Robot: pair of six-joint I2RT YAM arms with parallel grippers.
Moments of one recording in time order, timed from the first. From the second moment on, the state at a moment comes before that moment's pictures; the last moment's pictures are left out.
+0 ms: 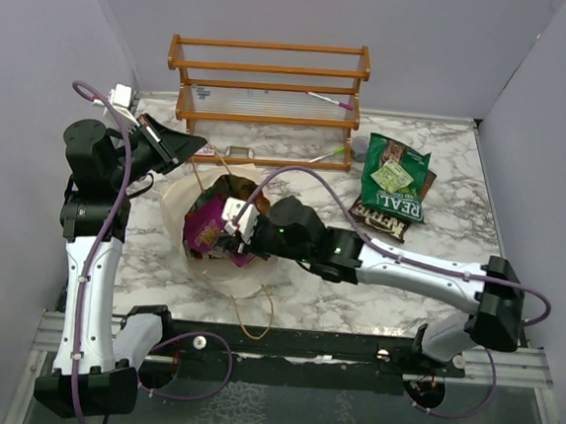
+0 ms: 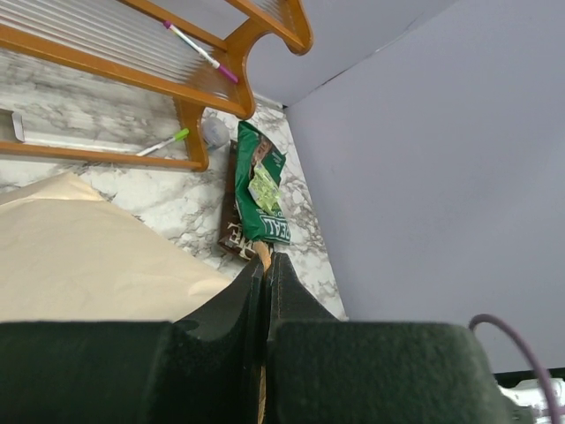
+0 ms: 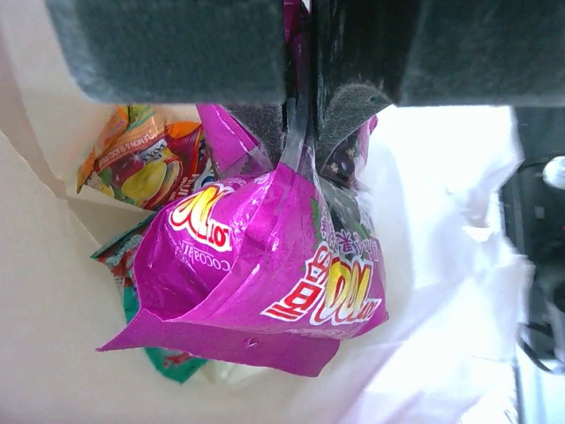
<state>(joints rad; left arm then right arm) 0.13 0.92 1.16 -0.35 0.72 -0.84 1.21 1.59 1.25 -0.06 0.01 -0.35</state>
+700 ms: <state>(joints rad) 0.13 0.92 1.15 -0.30 0.72 -0.84 1.22 0.92 1.19 -0.06 0.14 -0.08</state>
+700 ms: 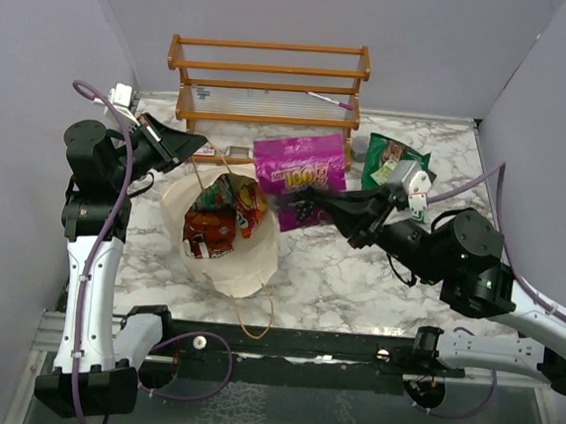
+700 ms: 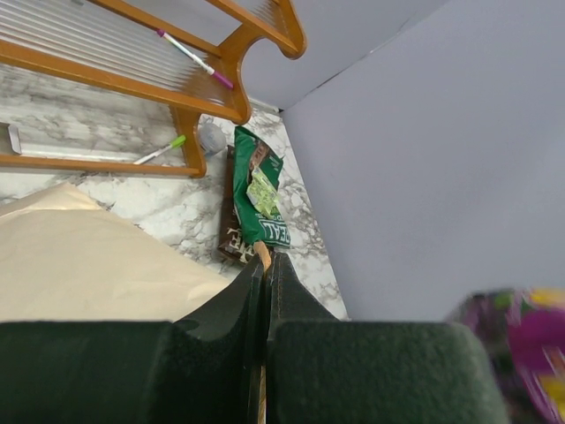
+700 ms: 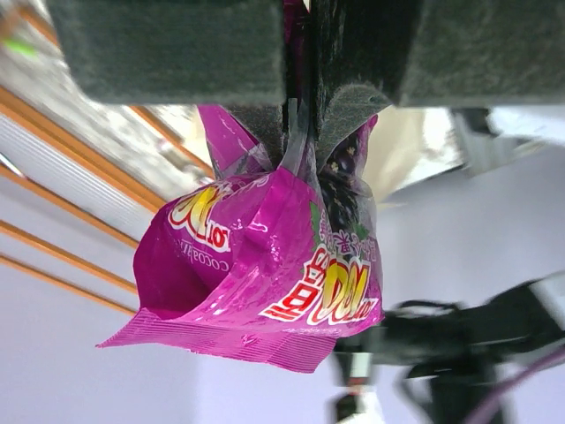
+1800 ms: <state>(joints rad) 0.13 0.92 1.14 -0.29 0.74 -0.86 0.03 0.87 0.61 -0.13 -0.03 0.67</state>
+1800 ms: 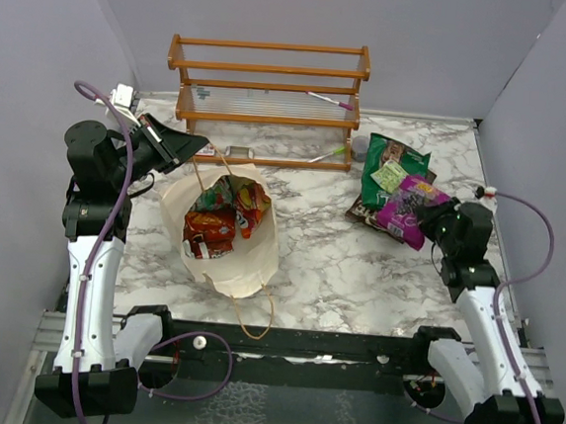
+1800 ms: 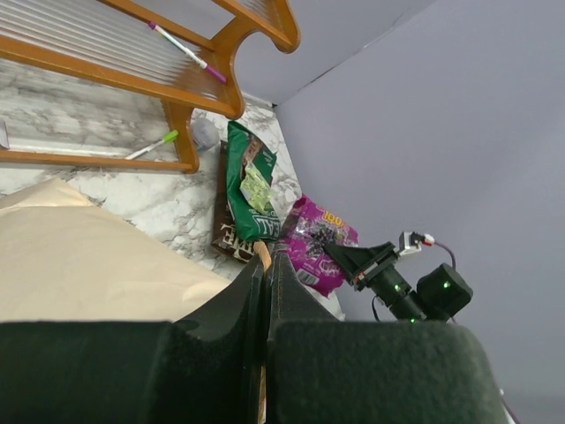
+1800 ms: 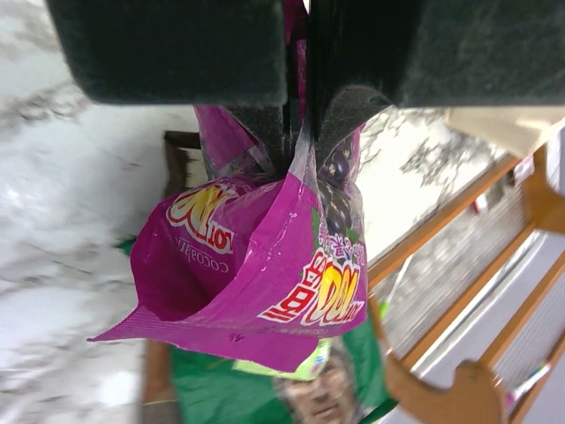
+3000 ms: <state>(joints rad) 0.13 0.93 1.14 -0.24 0.80 -0.87 -0.04 0.71 0.40 -0.38 0.50 1.12</state>
